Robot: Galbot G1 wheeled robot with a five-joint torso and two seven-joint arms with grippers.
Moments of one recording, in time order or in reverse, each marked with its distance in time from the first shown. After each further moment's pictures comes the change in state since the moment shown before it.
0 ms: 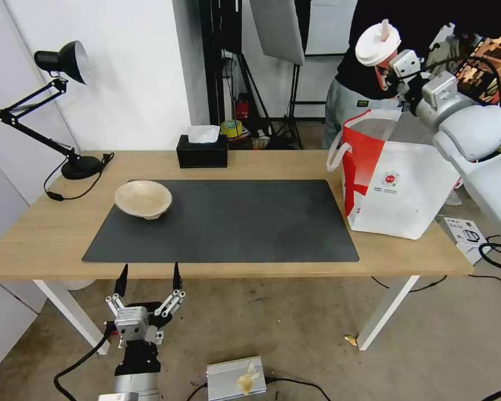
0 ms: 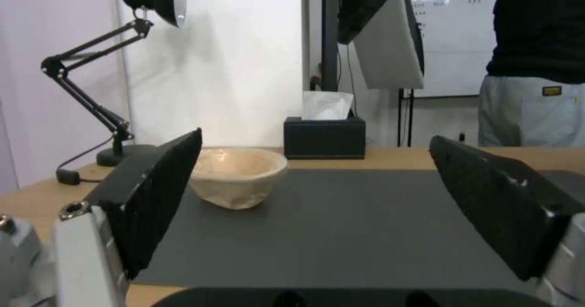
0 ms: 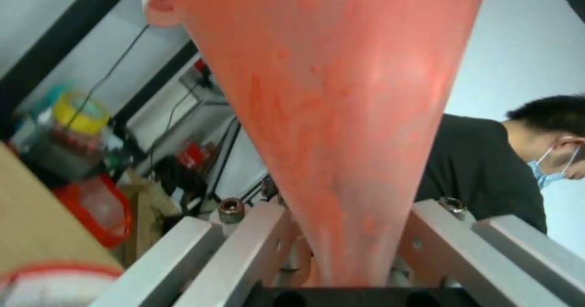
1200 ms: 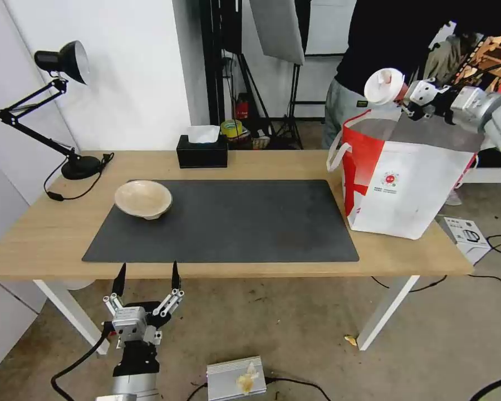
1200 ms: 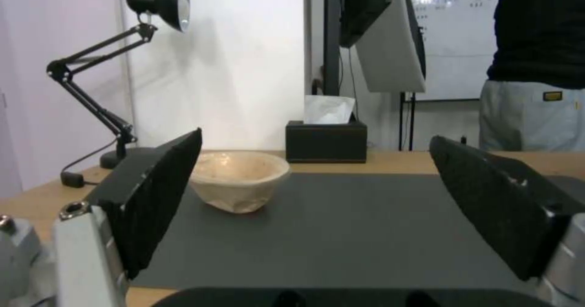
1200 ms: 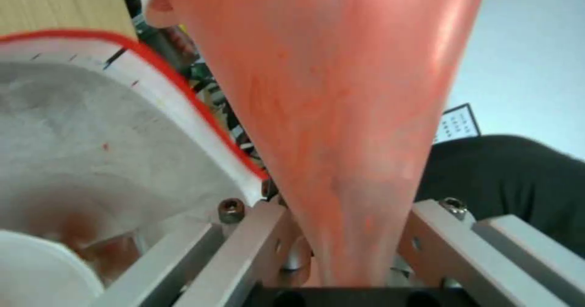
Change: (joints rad) left arm 0.015 -0.009 0.000 -0.015 0.005 -0.006 0.000; right arm 0.053 -0.025 0.068 -0.166 -0.231 0.182 -0.462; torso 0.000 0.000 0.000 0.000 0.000
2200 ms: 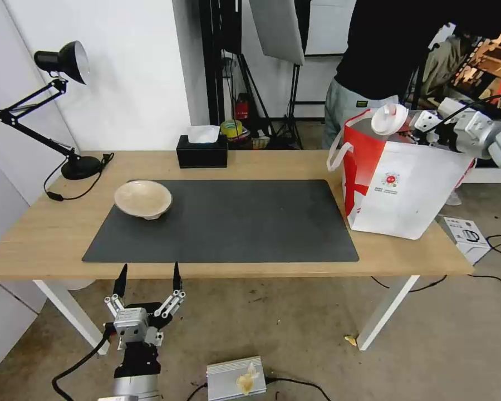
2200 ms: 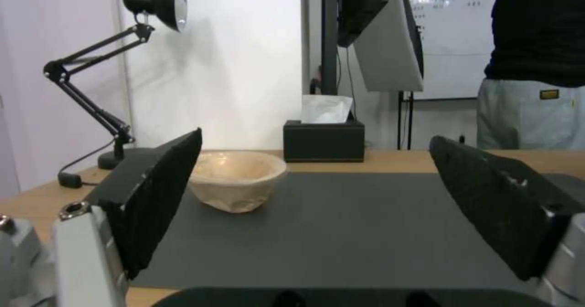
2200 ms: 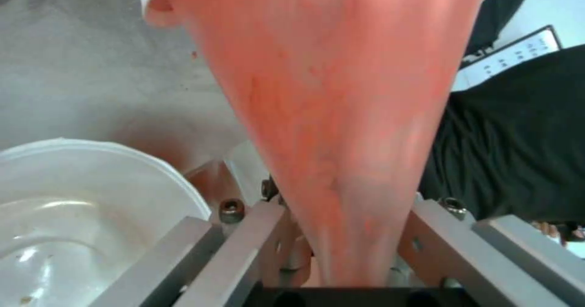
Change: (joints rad) left arm 0.002 -0.001 0.006 0.001 0.010 -0.001 0.000; right arm -0.090 -0.031 0.040 -0.010 0.049 -0.114 -0.086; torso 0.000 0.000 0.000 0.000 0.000
